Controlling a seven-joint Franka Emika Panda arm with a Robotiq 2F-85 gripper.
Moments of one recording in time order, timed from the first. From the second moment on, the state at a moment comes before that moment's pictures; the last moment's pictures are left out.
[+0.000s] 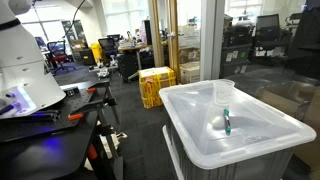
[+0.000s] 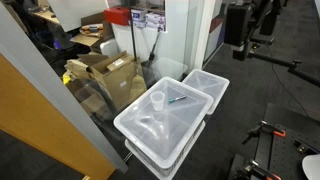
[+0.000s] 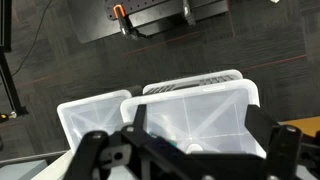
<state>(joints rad) 0.02 -0.34 0.25 -2.01 -0.04 1.47 0.53</state>
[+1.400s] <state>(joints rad) 0.02 -0.32 0.17 -2.04 -0.18 1.67 0.43</state>
